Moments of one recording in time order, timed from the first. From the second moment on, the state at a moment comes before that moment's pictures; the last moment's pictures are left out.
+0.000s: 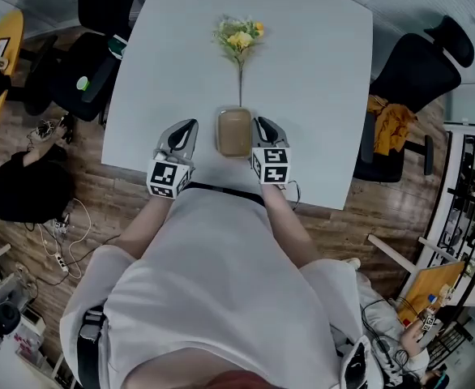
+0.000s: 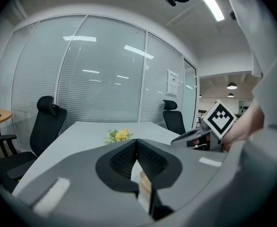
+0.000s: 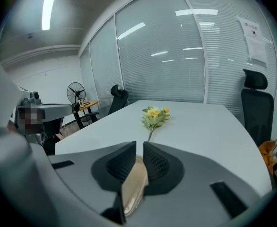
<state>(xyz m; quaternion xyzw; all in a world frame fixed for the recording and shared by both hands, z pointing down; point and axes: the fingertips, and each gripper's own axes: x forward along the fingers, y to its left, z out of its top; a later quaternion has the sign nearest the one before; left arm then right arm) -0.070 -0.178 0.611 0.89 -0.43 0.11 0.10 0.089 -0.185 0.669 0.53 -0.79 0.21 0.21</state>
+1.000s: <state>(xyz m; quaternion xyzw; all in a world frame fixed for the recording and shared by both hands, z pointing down) -0.076 -0.189 0.620 0.89 -0.43 0.13 0.10 0.094 -0.202 0.743 0.51 -0.76 0.27 0.28</state>
